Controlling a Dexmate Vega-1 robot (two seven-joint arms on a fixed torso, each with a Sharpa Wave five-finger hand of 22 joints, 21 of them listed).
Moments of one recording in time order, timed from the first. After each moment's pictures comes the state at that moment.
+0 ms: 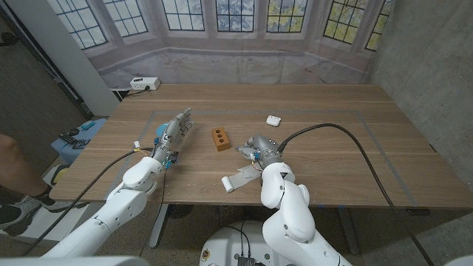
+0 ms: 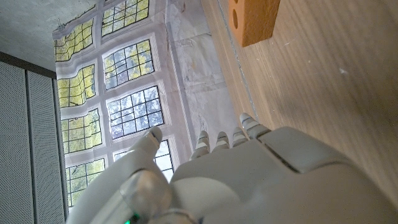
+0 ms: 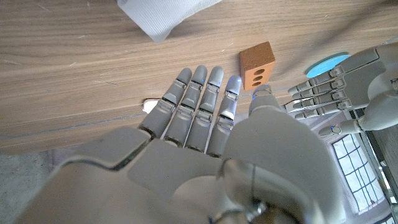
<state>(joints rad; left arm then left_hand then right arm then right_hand) 1.11 0.65 0.29 -1.50 -0.68 -0.38 -0.07 0.29 0.16 0.58 0.04 0.18 -0.01 0.02 0.18 0.17 -0.12 0.10 0.20 0.18 -0.14 0.12 0.18 0.17 0.01 0.07 0.19 0.17 -1.19 -0.25 -0.82 -2.25 -1.09 -0.95 0.21 0.91 0.13 0.09 -0.05 0.18 0.86 -0.04 0.18 0.20 0.86 -0.02 0.25 0.23 0.69 -0.06 0.28 0.23 0.60 -0.06 0.22 0.18</state>
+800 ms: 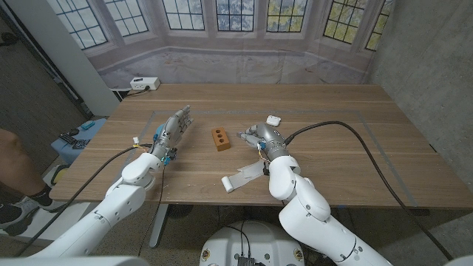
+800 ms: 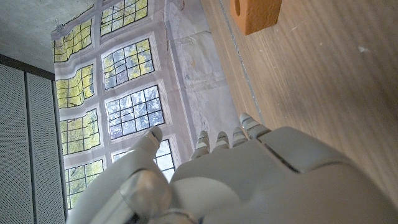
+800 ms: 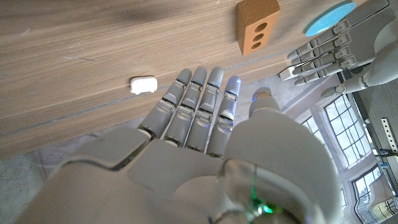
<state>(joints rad) 1.07 0.65 0.30 -1.47 -0.68 -0.36 -0.08 0.29 0.16 0.59 0.03 0.18 -0.01 0.02 0.18 0.17 -0.12 0.10 0.20 0.18 -0.14 0.12 0.18 0.17 0.01 0.07 0.19 0.17 -1.10 -0.39 -0.79 -2.27 -0.68 -0.89 -0.10 0.89 0.13 0.09 -0.05 0.18 0.85 -0.04 0.19 0.20 0.85 -0.01 0.24 0.23 0.69 -0.06 0.26 0.22 0.60 -0.06 0.22 0.18</state>
